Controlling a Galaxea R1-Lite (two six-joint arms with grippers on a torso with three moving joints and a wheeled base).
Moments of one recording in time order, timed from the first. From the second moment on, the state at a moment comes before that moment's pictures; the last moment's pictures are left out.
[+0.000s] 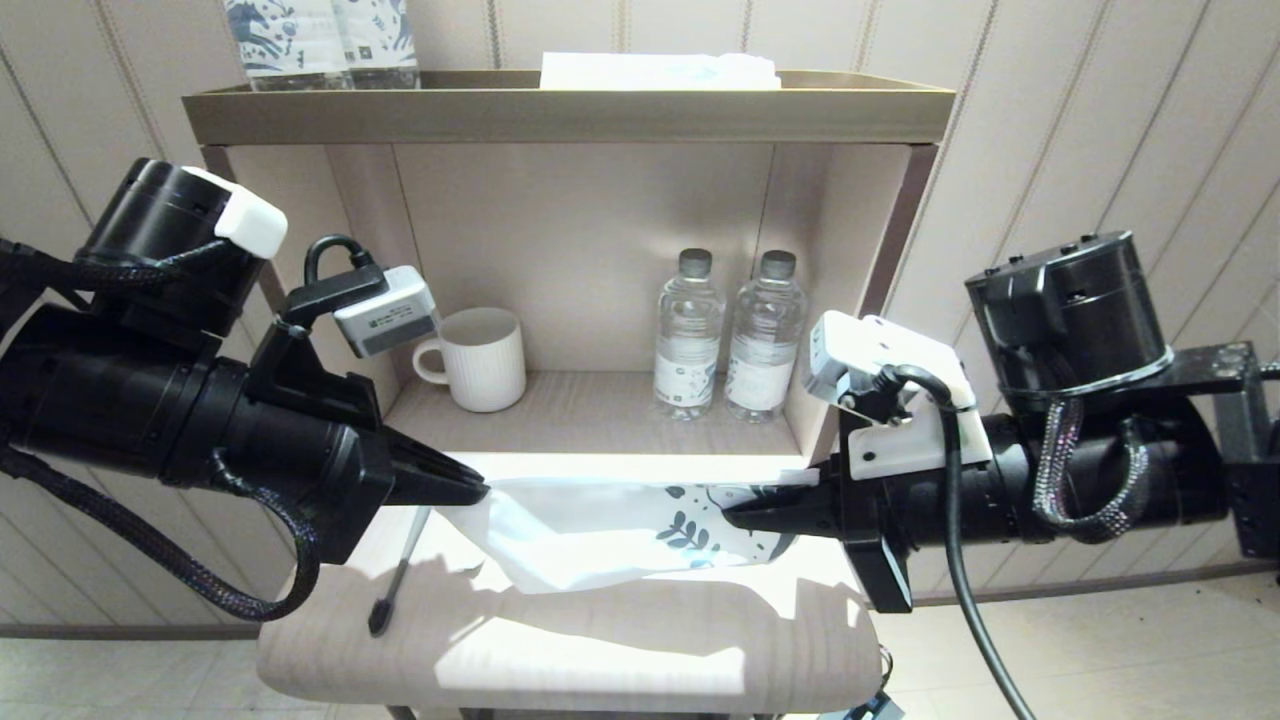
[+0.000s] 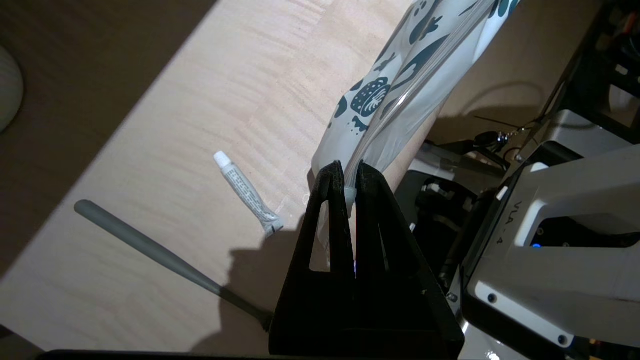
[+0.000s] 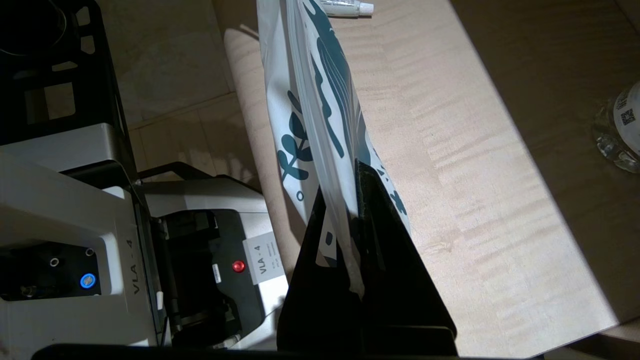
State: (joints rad) left arm -0.44 1.52 -1.24 0.50 -0.49 0.42; right arm 0.59 1.53 -1.06 0.04 0.49 -0.39
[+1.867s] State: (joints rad) left arm -0.37 1.55 -1.10 0.27 -0.74 0.37; right arm 0.54 1.54 -1.10 0.03 0.66 -0.35
